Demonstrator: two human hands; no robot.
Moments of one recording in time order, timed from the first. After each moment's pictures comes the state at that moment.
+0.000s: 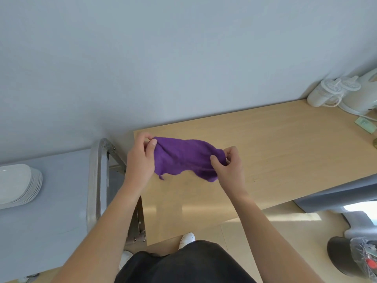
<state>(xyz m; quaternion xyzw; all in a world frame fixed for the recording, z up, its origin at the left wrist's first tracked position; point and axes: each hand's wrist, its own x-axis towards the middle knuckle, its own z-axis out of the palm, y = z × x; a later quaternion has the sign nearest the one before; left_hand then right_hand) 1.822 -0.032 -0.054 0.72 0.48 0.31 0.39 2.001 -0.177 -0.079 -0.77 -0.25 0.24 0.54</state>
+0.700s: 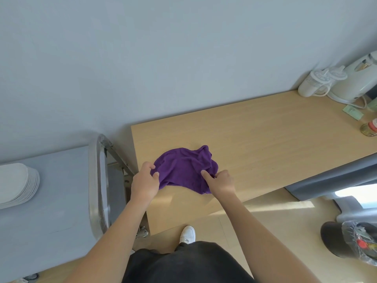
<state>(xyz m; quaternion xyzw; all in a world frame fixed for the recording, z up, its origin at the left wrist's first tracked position) 1.790 -0.070 -0.126 0.72 0.58 0.06 0.38 1.972 -0.199 -0.134 -0.89 -0.13 0.33 0.28</state>
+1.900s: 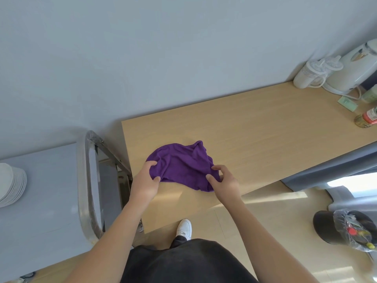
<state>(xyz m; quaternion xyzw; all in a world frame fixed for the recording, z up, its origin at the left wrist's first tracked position) 1.799 -0.081 -0.131 0.71 0.54 0.06 0.45 1.981 -0.238 -0.138 -0.86 -0.20 0.30 0.37</state>
